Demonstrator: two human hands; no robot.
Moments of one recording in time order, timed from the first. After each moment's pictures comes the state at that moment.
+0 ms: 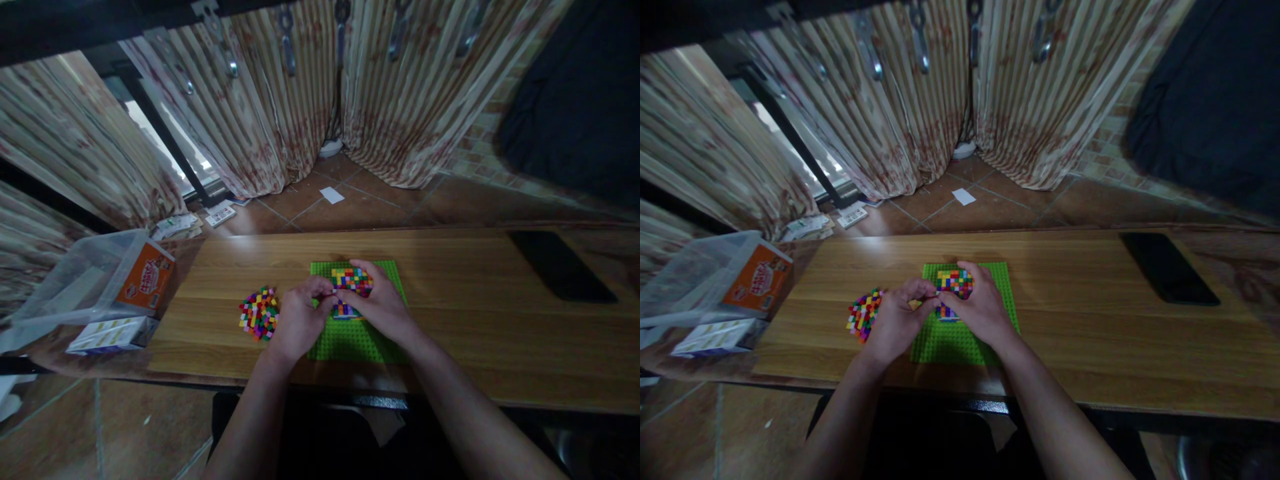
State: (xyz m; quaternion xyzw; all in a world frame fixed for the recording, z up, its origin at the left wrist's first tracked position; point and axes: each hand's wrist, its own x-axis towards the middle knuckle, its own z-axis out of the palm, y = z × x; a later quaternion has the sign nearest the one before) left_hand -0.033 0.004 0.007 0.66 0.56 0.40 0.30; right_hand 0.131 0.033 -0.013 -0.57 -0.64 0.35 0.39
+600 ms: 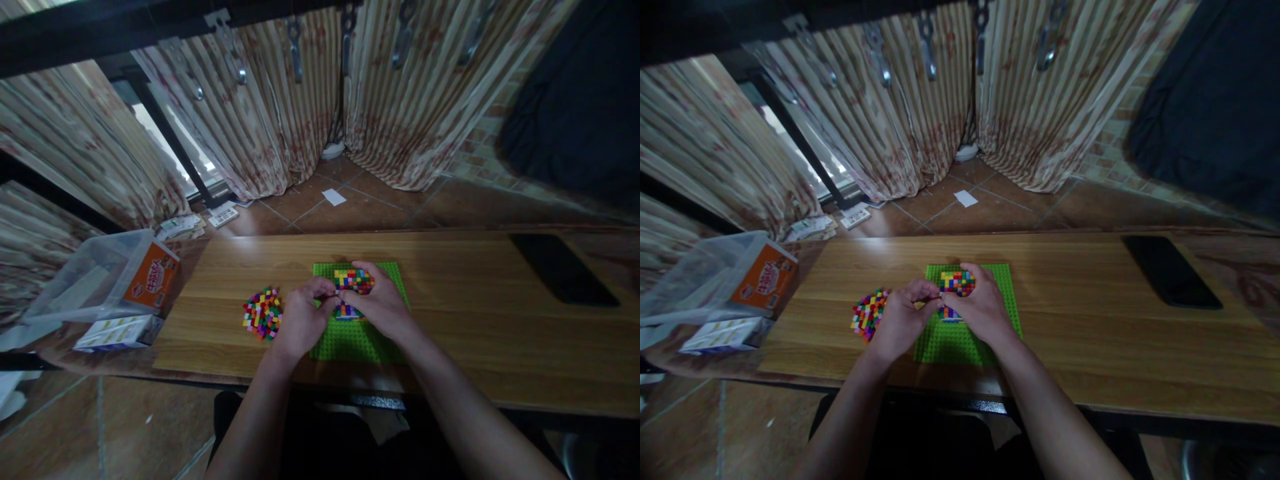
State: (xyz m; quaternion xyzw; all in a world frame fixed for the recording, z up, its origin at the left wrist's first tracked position) left_hand -0.032 0.006 0.003 0.64 0.55 0.41 0.35; right_hand 0.124 0.035 -0.007 -0.61 -0.61 0.35 0.37
